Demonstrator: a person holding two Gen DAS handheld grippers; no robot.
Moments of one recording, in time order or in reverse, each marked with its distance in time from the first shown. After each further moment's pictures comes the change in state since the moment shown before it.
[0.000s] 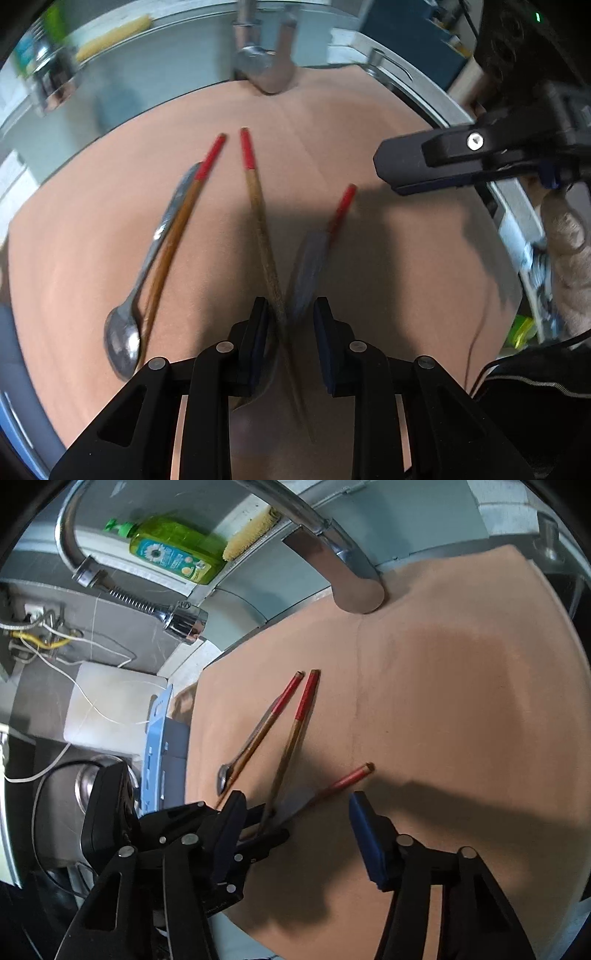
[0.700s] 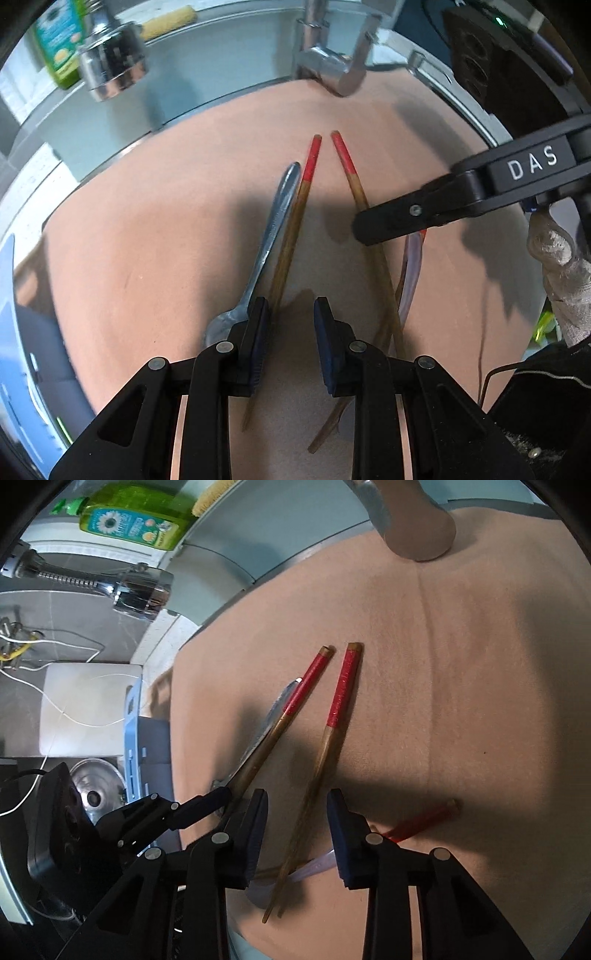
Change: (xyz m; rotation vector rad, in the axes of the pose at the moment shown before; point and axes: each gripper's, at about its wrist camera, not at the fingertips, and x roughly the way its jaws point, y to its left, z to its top) left arm -0.009 0.051 0.008 0.048 0.046 0.102; right arm 0.077 0.027 0.018 0.079 0.134 -0.075
